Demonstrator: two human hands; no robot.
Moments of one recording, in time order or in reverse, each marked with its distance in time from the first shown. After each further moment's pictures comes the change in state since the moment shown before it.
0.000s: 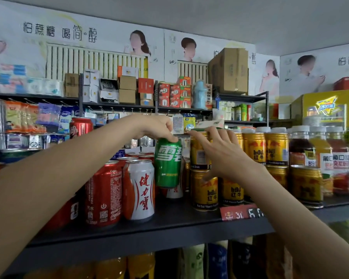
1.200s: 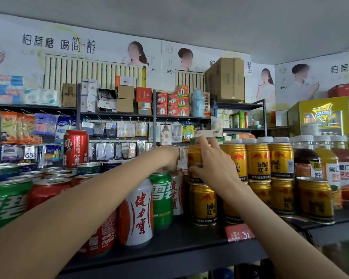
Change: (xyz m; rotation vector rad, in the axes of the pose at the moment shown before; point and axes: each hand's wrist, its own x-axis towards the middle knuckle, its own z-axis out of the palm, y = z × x) left_hand 0.042 -0.005 0.050 0.517 -0.036 -0.035; right_hand 0.025 -0.017 0.022 0.436 0.229 0.260
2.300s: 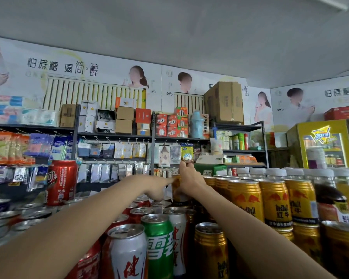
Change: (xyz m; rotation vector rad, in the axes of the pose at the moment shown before) left_hand 0.063 -0.052 -0.005 0.046 -0.191 0.076; right_hand 0.124 -0.001 0.085 0.057 -0.319 0.092
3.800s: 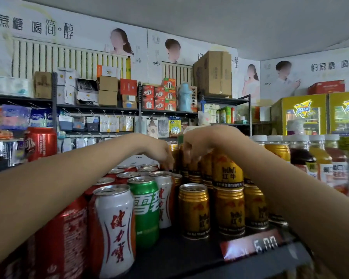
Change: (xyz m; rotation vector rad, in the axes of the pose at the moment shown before) left_hand -0.009 0.032 -0.014 -0.187 -0.079 0.147; right_hand -0.066 -0.002 -0.099 -0.309 -0.513 -0.135
